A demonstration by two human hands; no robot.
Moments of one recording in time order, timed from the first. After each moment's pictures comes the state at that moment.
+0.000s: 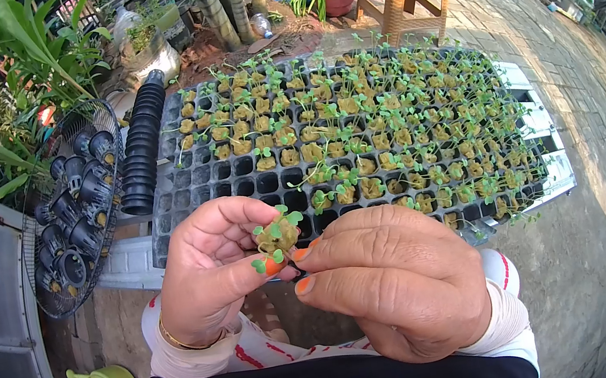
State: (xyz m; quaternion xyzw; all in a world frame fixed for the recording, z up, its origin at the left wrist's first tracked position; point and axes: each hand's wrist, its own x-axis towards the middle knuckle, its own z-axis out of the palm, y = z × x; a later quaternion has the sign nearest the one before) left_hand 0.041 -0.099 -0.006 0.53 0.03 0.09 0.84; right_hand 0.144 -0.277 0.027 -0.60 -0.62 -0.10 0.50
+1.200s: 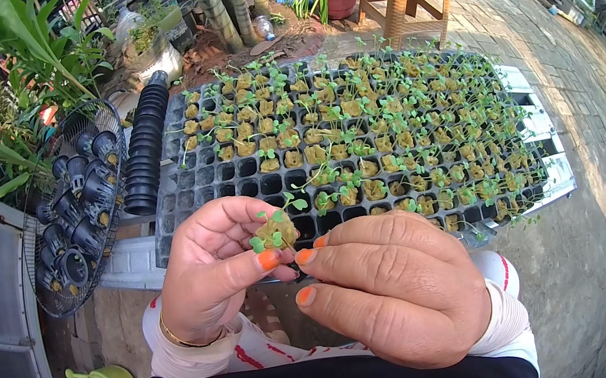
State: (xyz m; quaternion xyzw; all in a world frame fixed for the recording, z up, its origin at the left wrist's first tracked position) left_hand 0.039 -0.098 -0.001 0.51 0.06 0.07 0.85; right_hand 0.143 -0.274 0.026 -0.58 -0.65 -0.20 0.45
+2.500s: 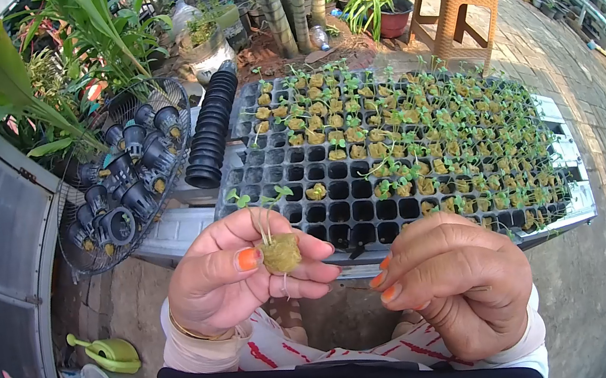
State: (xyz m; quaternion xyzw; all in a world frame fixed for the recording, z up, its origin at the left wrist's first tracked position) left_hand -0.013 -0.076 0.009 0.36 -0.03 -0.02 0.93; right_hand 0.116 -0.284 0.032 -0.54 -0.56 0.04 0.63
